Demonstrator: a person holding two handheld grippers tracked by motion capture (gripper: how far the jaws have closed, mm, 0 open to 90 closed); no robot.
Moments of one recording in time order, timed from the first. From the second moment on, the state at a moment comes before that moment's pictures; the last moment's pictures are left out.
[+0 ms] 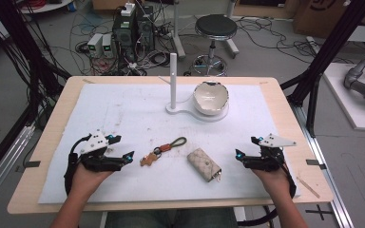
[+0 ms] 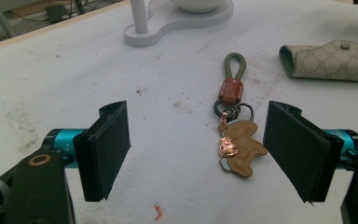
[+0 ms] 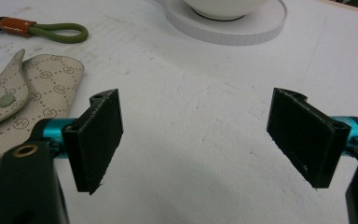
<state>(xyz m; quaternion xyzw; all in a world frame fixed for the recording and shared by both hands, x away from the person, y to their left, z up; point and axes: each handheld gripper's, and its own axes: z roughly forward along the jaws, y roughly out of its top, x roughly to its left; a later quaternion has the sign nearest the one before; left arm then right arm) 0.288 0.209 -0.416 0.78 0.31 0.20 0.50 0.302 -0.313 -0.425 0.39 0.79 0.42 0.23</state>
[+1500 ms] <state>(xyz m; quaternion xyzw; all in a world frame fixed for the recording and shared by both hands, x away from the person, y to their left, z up) 0.359 0.103 -0.449 0.86 0.28 0.12 0.41 0.256 -0.349 -0.432 0.42 0.78 0.40 0.24</state>
